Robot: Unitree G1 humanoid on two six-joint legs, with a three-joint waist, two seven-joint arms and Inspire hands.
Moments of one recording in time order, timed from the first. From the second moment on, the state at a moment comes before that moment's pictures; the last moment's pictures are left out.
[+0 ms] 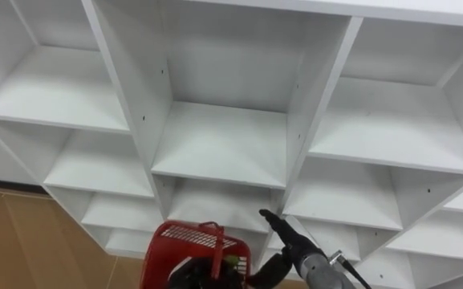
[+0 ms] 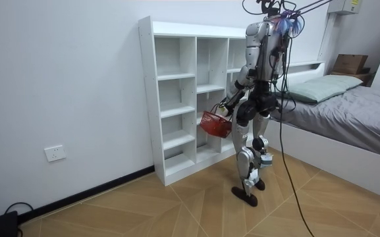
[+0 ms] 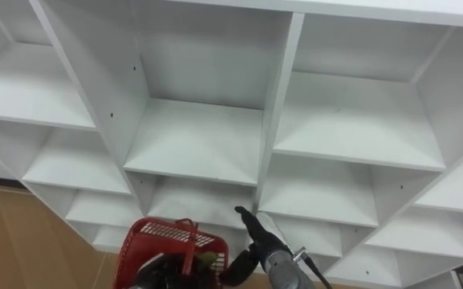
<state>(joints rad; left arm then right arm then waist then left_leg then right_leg) 0.04 0.12 -0.41 0.75 -0.32 0.09 -0.11 -0.03 -0.14 0.45 0.64 -0.24 0.10 -0.05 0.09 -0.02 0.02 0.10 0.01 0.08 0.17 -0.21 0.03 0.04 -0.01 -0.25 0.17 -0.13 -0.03</state>
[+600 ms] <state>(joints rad) 0.14 0.19 -0.24 0.80 -0.32 0.06 -0.03 0.11 -0.22 0.28 0.67 -0.12 -0.03 -0.09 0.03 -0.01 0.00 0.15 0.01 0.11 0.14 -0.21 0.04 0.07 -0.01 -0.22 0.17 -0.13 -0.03</state>
